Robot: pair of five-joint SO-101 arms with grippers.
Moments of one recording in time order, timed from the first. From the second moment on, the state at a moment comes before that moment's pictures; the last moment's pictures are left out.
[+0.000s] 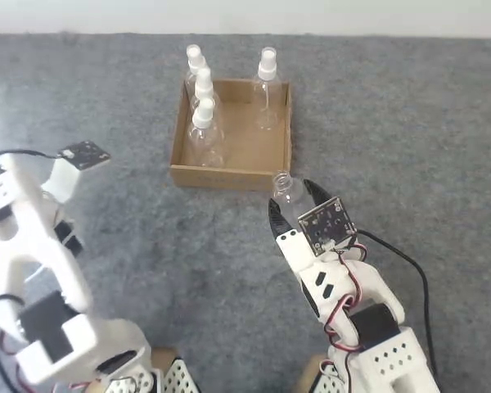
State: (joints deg) left arm -40.6 -1.8 17.5 94.1 -66.8; right arm -28.7 -85.7 83.0 31.5 8.7
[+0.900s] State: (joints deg) left arm -40.6 -15.0 18.4 89.7 -40.7; right arm -28.7 -85.7 83.0 31.5 8.7
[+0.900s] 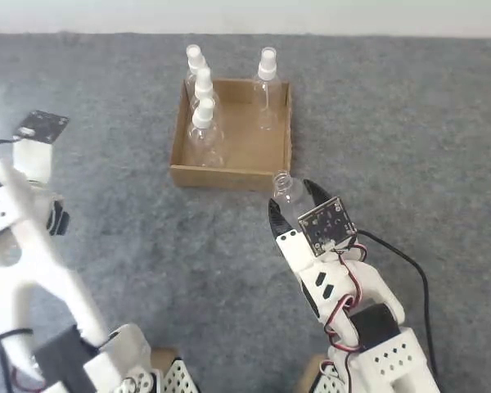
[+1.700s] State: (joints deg) left arm -37.8 -31.3 30.1 79.3 -27.4; right arm -28.7 -85.7 83.0 31.5 8.7
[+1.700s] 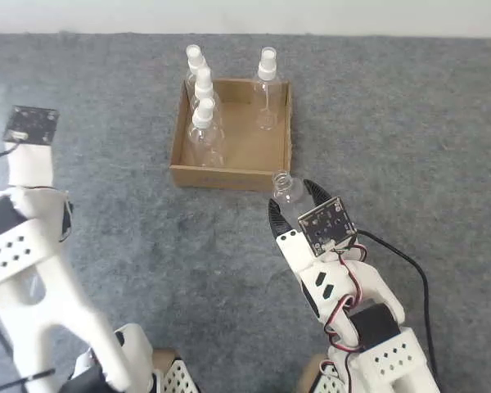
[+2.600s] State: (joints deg) left arm -33.1 -54.9 39.5 68.2 2.4; right arm -28.7 -85.7 83.0 31.5 8.7
